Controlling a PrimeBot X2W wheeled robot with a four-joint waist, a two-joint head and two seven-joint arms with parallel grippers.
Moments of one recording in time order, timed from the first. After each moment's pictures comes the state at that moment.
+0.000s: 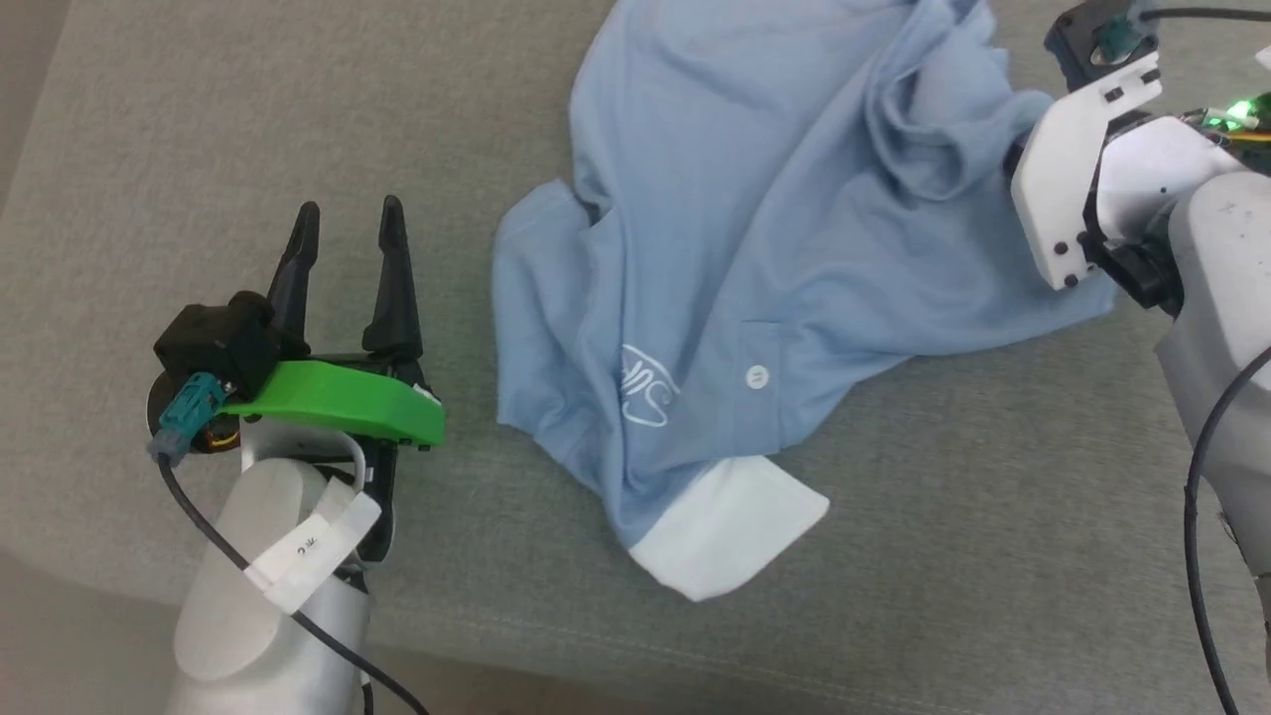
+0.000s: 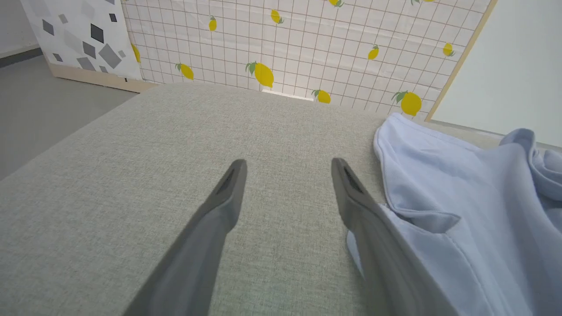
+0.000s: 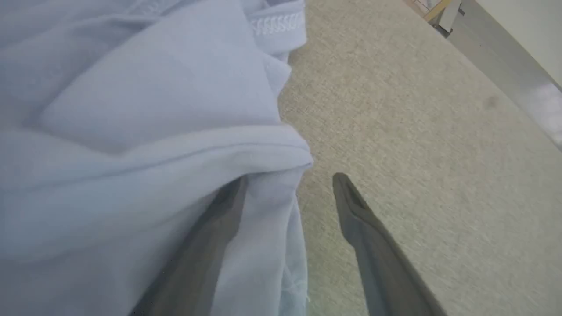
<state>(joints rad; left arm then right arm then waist) -0.42 0.15 -0.13 0.22 -0.39 -0.01 -0.25 -0.91 -0.33 0.31 0.56 0.11 0.13 0.63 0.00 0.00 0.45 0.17</state>
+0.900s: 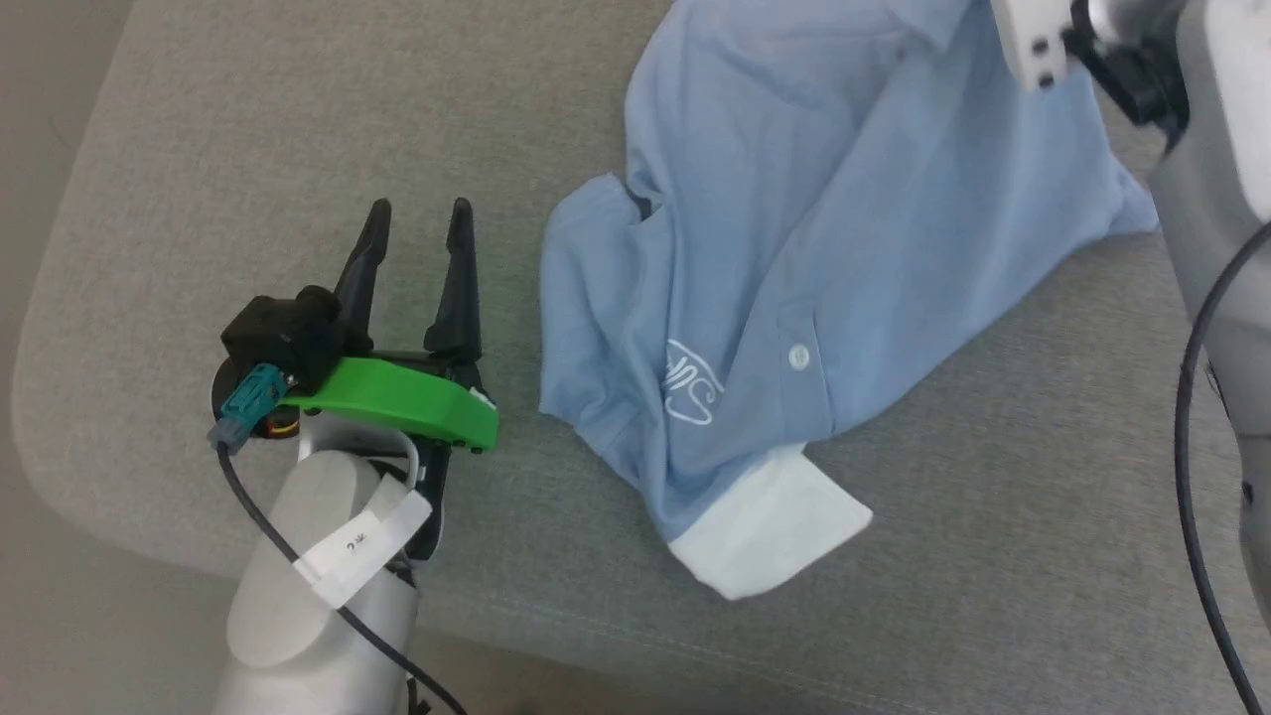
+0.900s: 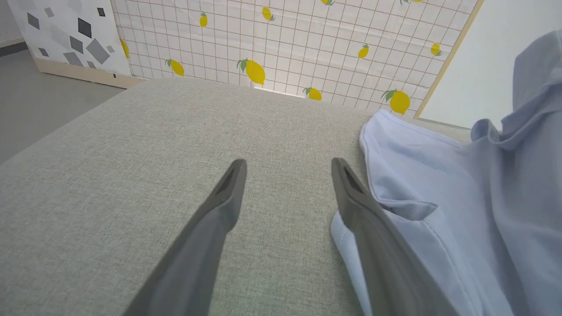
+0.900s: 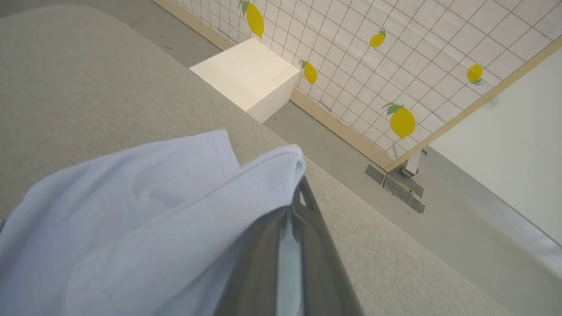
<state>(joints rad) -0.45 0.09 -0.15 0.26 -0.36 -0.06 -0.26 -1.18 -0.24 0.32 0.59 0.08 0.13 0.50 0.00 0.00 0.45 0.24</state>
